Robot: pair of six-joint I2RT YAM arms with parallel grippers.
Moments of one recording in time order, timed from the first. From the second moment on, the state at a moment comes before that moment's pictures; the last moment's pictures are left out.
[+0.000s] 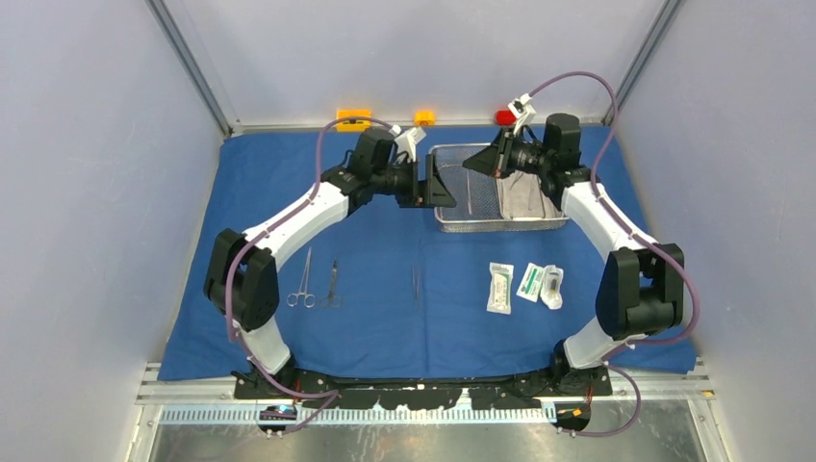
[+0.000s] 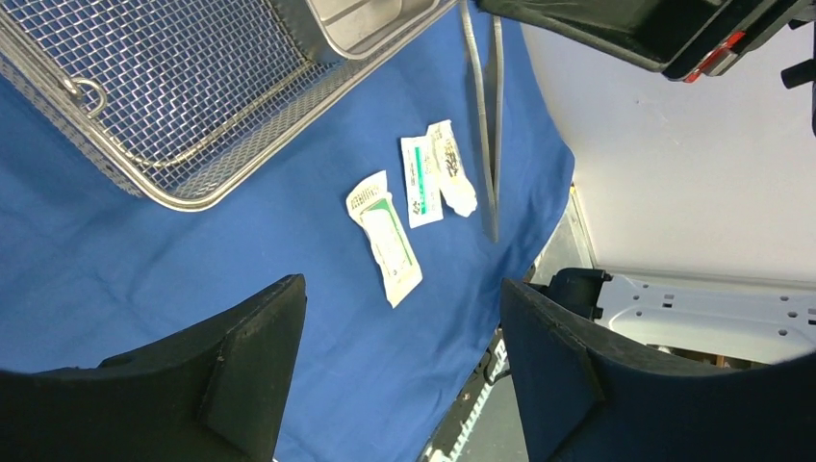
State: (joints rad) left arm -0.58 1.73 1.43 -0.26 0.61 -0.60; right arm 0.12 1.58 1.20 0.07 -0.91 0.40
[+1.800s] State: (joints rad) left arm -0.65 1.95 1.70 -0.41 0.38 -0.55; right arm 0.21 1.56 1.17 -0.03 -0.54 0.44
